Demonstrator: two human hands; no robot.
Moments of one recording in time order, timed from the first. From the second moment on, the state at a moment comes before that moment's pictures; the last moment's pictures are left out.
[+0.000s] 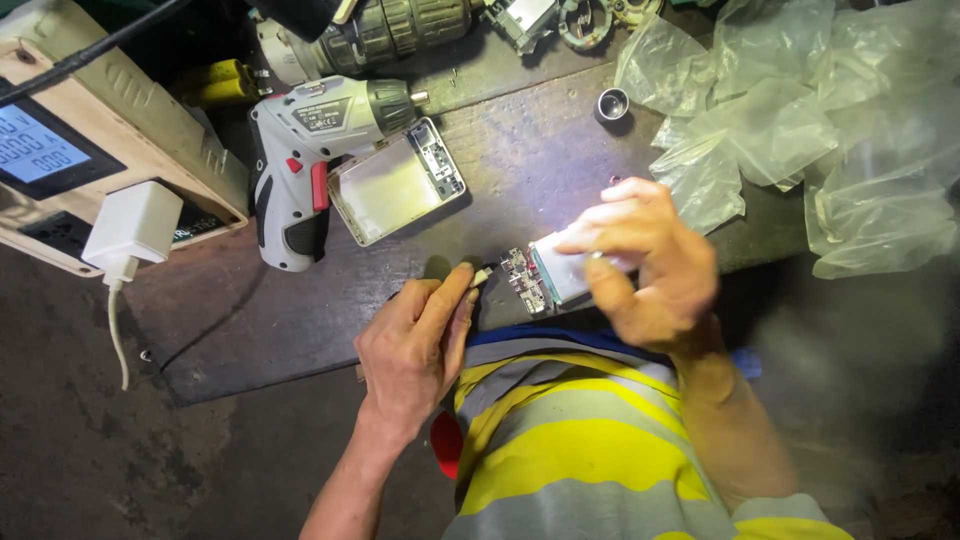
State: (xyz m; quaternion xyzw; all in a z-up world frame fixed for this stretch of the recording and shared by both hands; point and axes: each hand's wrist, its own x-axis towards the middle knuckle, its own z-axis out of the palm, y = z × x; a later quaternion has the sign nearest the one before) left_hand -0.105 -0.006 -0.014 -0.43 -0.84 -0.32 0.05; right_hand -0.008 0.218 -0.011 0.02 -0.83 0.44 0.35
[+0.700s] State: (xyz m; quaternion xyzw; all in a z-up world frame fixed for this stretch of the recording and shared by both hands) left_hand -0.103 0.005 0.002 -0.38 -0.84 -0.38 -0.04; right_hand -0.026 0.238 0.004 0.18 -0.95 0.24 0.11
